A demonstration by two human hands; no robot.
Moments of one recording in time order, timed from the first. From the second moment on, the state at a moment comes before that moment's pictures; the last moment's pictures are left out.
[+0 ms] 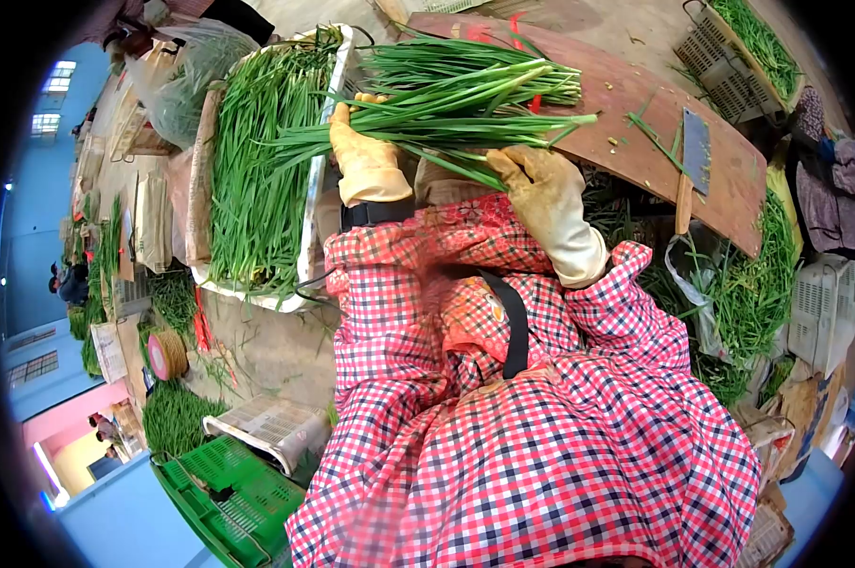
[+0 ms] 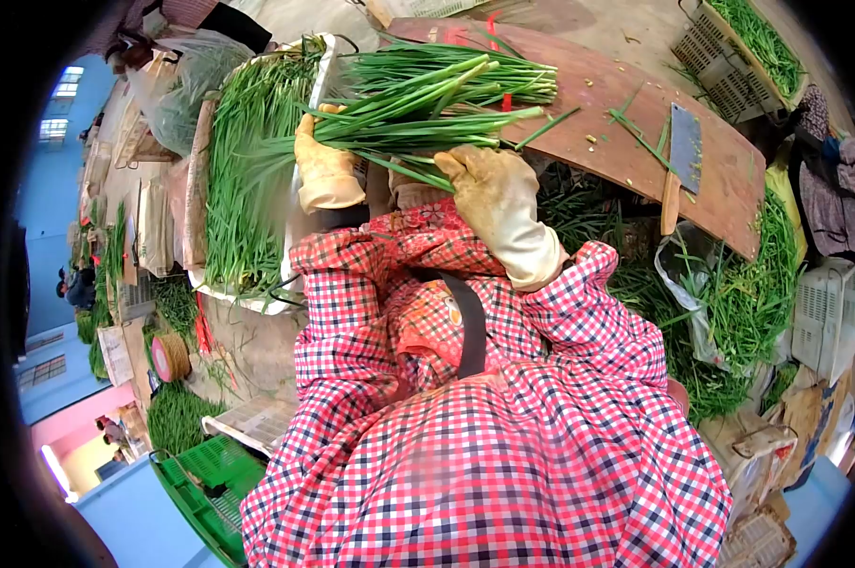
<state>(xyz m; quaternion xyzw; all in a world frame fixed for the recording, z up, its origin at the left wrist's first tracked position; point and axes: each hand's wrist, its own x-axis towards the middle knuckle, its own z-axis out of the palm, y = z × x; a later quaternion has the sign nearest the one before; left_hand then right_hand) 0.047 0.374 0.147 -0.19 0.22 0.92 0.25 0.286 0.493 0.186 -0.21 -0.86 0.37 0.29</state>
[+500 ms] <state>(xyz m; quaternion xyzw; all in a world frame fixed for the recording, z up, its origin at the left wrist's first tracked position) 0.039 0.342 0.158 -0.11 0.10 0.94 0.31 0.451 0.592 0.116 -0.27 -0.96 0.05 -0.06</state>
